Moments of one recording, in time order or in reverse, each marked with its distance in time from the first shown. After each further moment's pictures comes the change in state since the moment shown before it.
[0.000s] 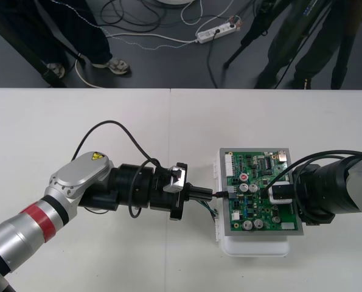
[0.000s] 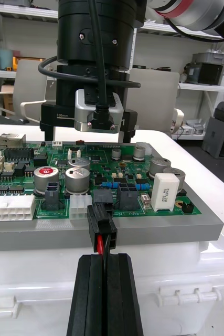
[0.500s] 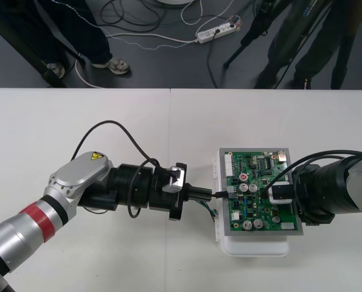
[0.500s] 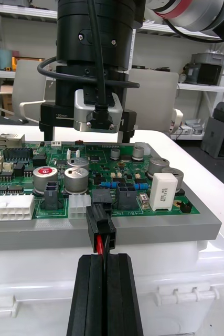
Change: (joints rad) right arm 0.000 0.000 0.000 0.000 -0.003 0.000 0.000; left arm 0.000 0.004 0.000 0.000 0.002 -0.006 0.000
